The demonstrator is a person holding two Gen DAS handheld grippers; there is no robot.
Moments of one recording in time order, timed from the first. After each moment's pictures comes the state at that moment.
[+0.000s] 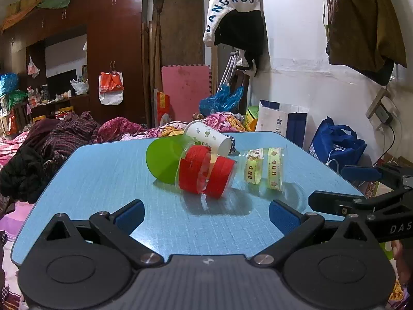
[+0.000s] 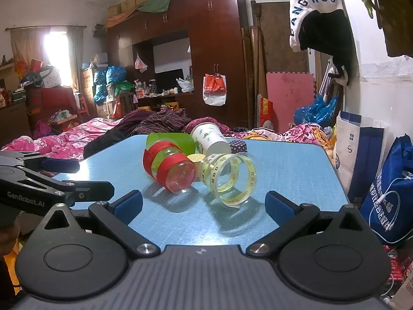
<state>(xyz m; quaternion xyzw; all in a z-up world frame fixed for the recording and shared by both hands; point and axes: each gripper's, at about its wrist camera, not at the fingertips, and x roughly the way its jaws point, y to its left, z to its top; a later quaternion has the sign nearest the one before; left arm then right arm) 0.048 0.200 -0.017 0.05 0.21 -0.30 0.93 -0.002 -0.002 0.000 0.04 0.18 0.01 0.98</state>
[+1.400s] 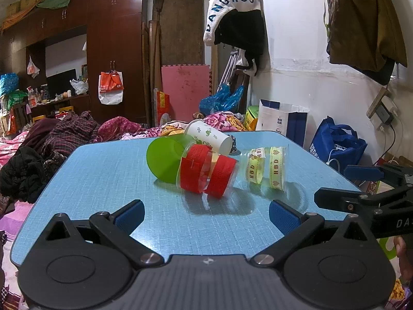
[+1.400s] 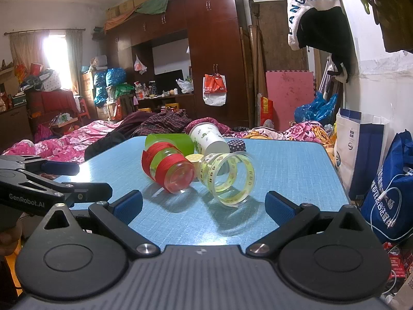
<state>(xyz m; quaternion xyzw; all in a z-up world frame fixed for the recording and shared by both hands) 0.050 0.201 -0.020 0.05 0.21 -0.30 0.93 -0.001 -0.004 0.000 0.05 0.18 0.01 0.98</state>
